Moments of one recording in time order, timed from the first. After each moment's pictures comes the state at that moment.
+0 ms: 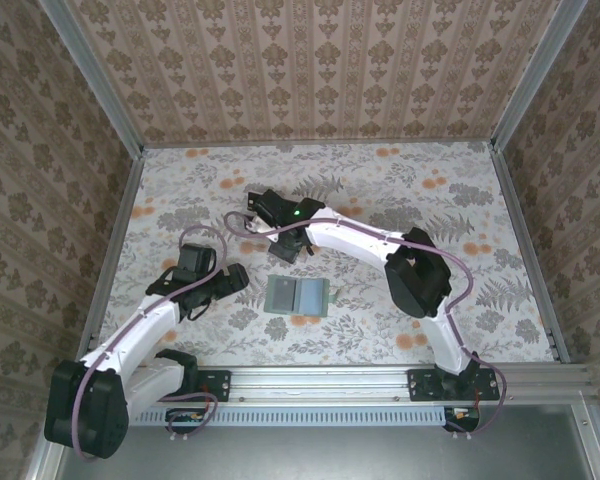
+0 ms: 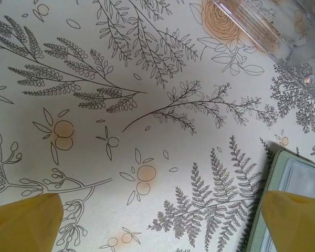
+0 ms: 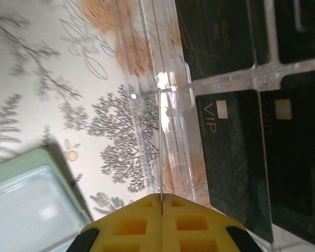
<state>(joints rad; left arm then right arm) -0.33 1.00 0.47 -0.47 0.08 -0.62 0.86 2.11 1.82 -0.85 0.19 -0.26</state>
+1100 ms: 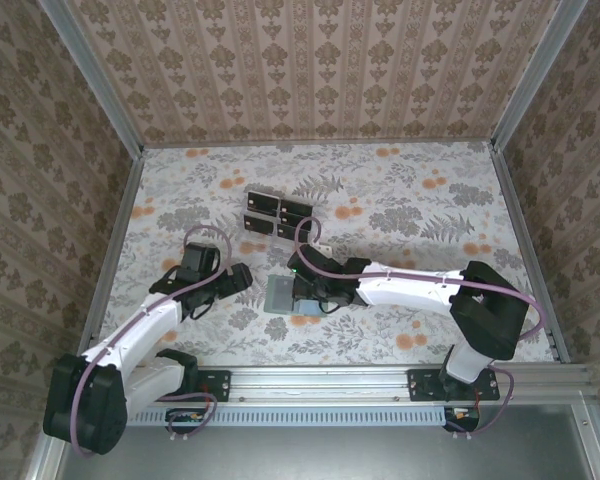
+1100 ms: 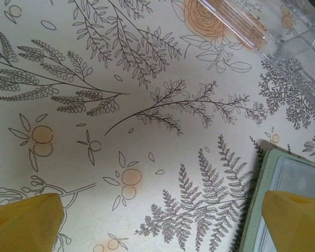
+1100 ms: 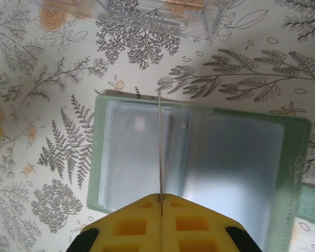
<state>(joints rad) -0.36 1.02 0.47 -0.43 0.08 -0.62 0.99 1.64 1.03 -0.37 0.17 1.04</state>
